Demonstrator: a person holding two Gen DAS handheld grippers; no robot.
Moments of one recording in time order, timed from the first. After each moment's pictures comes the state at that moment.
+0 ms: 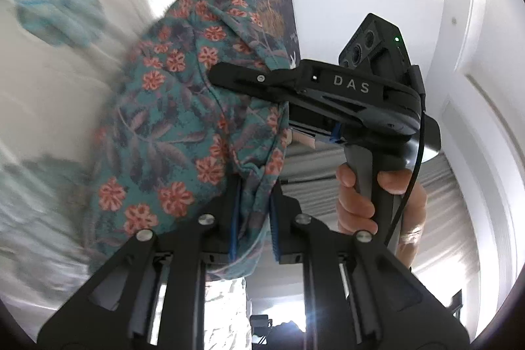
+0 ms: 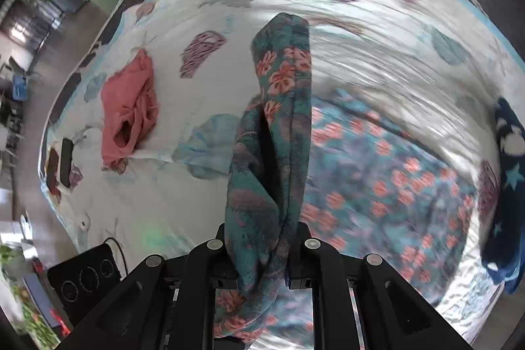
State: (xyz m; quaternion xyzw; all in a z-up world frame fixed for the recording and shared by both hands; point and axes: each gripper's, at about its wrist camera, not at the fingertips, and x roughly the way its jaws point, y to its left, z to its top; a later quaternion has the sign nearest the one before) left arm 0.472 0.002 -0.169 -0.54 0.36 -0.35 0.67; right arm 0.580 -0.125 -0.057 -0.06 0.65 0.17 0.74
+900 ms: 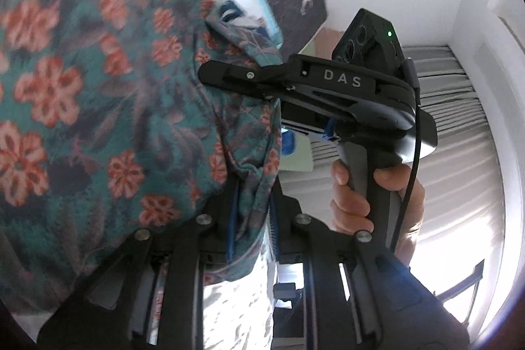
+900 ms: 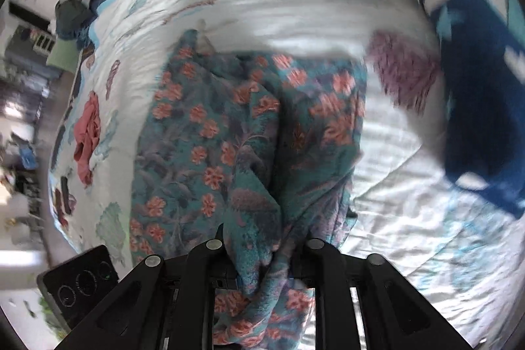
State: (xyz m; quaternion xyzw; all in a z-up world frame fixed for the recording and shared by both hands) left arm 0.535 -0.181 -0.203 -0.45 0.48 -0.39 0.64; right arm 0.552 -0.364 -0.117 0.09 0.66 0.12 0.74
